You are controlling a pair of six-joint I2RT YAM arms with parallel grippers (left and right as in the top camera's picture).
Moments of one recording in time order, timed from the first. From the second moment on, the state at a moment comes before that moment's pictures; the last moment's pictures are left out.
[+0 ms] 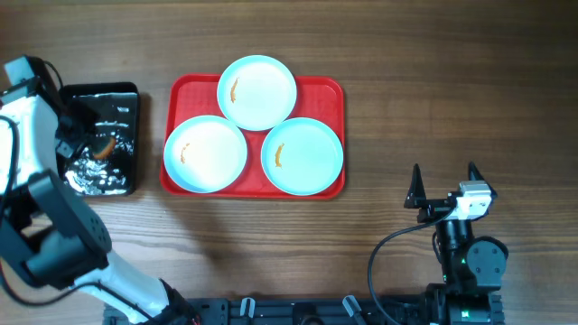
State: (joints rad) left arm 0.47 1.89 1.49 -0.93 0.01 -0.54; right arm -0.04 0.02 0.01 0.00 -0.06 -0.03
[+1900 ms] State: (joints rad) left arm 0.59 1.79 1.14 -0.49 0.40 -0.31; right arm -0.04 0.02 0.01 0.00 -0.06 -0.03
